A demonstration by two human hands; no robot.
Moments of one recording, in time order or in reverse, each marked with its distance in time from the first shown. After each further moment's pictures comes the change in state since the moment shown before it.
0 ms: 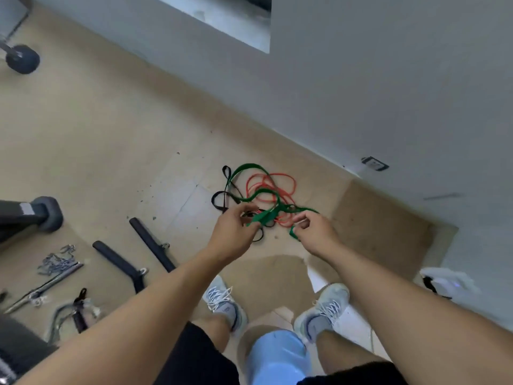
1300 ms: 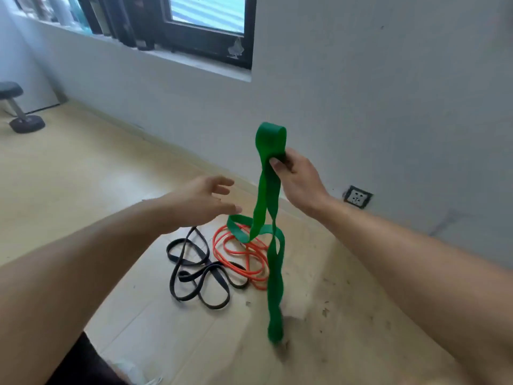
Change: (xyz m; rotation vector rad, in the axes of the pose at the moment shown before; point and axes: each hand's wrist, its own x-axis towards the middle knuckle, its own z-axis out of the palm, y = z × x) left_hand 0.023 -0.120 0.093 0.168 0.094 0.428; right_hand 0.058 0.065 0.040 0.107 0.455 -0.955
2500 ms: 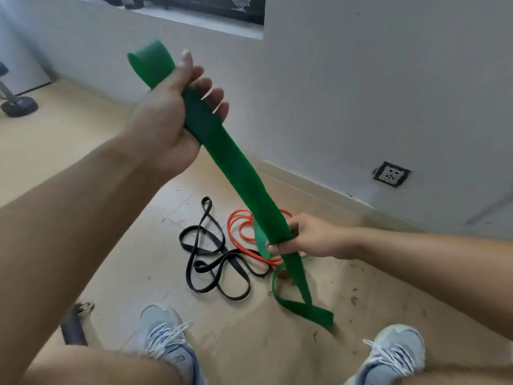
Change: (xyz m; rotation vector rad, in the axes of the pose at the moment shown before) left_hand 0.051 0.013 -0.061 -1.336 0.354 0.137; right_hand -0.040 0.071 0.056 0.060 -0.749 0.384
